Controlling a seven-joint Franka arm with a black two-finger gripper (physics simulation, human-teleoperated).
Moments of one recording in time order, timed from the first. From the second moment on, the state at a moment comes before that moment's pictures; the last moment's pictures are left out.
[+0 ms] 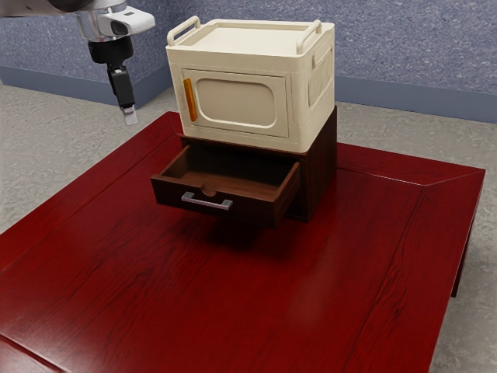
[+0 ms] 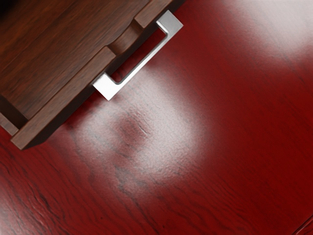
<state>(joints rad) 0.14 0.13 -0.07 -1.33 -0.05 1.38 0.77</state>
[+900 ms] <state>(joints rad) 0.13 -0.48 -0.22 -2.39 -0.08 1.70 0.71</state>
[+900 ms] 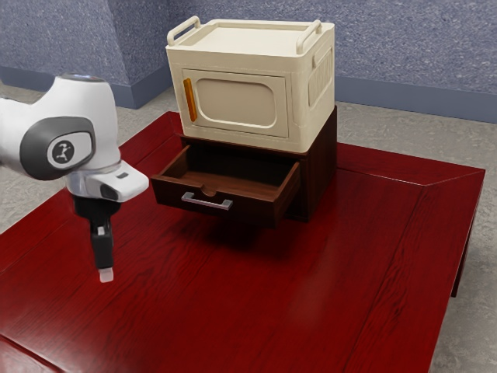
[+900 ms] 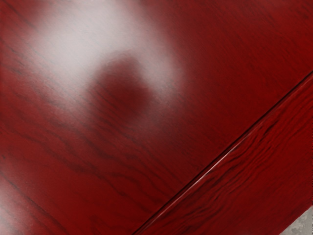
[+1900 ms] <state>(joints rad) 0.30 -0.06 -0.39 -2.14 -0.16 1.98 -0.39</state>
